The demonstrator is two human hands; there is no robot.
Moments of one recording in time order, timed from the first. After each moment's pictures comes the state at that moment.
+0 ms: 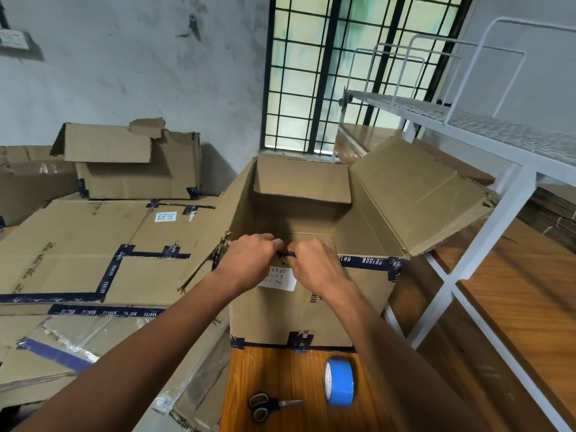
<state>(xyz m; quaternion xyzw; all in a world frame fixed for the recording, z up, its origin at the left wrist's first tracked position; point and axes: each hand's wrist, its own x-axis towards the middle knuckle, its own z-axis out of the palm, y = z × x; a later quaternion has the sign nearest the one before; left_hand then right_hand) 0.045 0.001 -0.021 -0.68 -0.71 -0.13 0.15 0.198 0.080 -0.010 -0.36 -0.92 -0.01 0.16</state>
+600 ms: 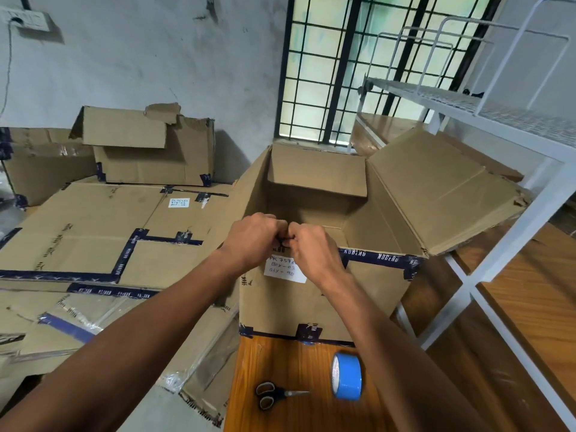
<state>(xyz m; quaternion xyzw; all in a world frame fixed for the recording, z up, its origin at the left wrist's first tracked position) 0.025 0.004 -0.006 -0.65 -0.73 -0.18 0.12 0.173 0.074 -0.007 -0.35 -0.91 0.06 0.21</state>
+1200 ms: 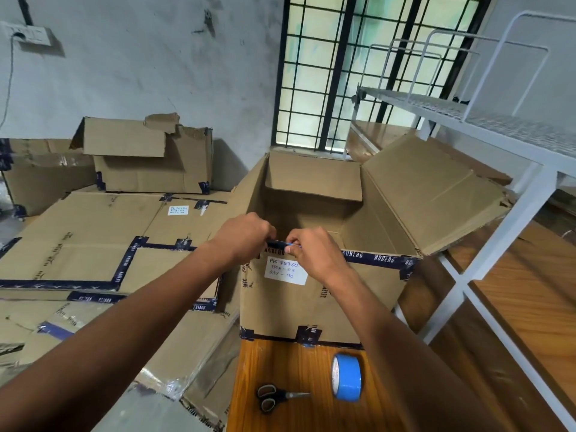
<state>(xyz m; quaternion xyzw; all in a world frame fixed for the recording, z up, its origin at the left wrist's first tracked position) 0.006 -0.007 0.008 -0.69 -0.72 -0.07 0.10 0.180 0.083 -0.005 -0.36 -0.91 0.11 0.19</state>
